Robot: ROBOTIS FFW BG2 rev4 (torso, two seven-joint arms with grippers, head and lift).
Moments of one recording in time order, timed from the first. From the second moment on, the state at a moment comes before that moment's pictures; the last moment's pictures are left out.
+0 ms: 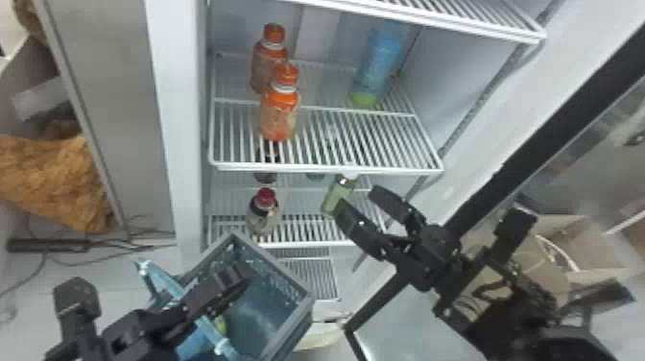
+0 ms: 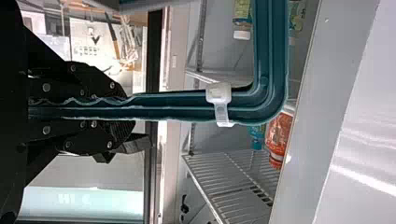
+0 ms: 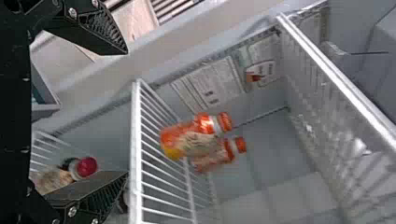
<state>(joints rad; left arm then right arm) 0.36 0.05 0.05 -1.67 1.34 1.12 -0.65 0.58 -0.12 -0.30 -2.32 -0.50 0.52 0.67</state>
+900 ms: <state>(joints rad) 0.37 0.08 0.02 -1.67 1.36 1.11 -0.65 0.41 -0.08 -0.42 -2.22 -0.31 0.28 0.53</state>
